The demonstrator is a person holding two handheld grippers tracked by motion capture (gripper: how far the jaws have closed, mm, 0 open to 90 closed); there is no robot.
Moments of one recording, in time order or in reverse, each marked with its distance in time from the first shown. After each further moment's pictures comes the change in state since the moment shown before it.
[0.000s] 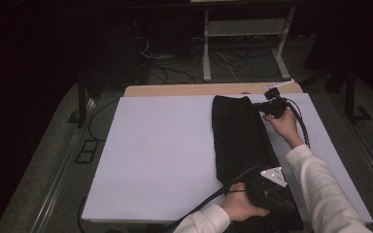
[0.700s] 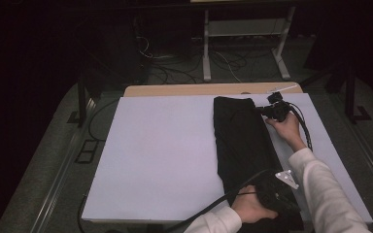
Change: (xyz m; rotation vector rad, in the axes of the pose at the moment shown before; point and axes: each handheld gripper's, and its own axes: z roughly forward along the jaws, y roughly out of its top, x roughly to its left) left arm 0.005 0.006 0.031 0.077 0.026 -0.055; right arm -0.011 -0.016 0.003 0.009 0.014 0.011
